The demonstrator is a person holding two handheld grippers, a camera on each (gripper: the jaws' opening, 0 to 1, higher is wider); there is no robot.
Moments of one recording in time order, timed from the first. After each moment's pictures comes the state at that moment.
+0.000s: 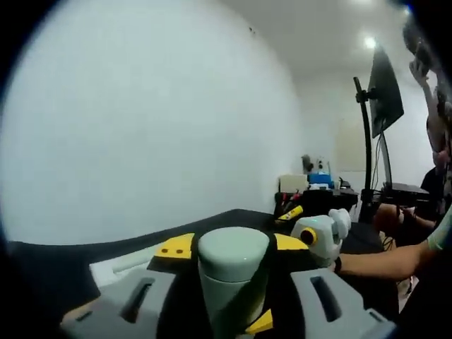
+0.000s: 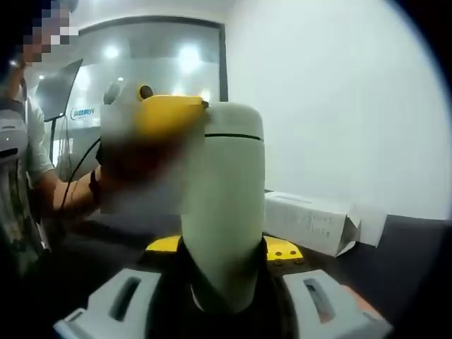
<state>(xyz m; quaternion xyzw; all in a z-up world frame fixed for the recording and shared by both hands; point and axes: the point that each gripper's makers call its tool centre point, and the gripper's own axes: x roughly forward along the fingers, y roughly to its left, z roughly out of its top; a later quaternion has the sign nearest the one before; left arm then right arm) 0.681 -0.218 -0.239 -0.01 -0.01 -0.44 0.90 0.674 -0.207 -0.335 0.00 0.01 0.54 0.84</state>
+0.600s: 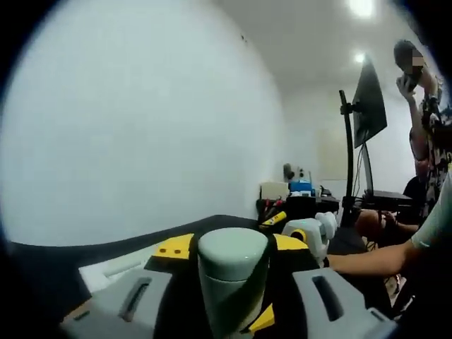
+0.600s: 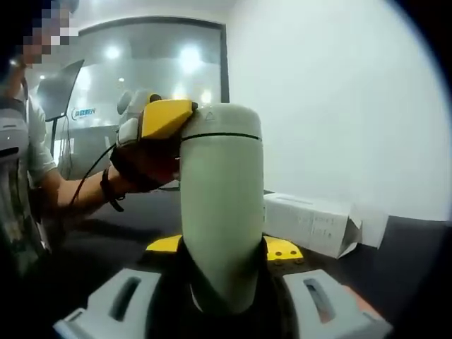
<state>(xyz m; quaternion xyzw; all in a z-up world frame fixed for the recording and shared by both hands) 0.686 -0.206 -0.236 -0.02 -0.02 -0.47 0.88 0.672 -0.204 -0.334 0.00 0.00 0.54 0.84</state>
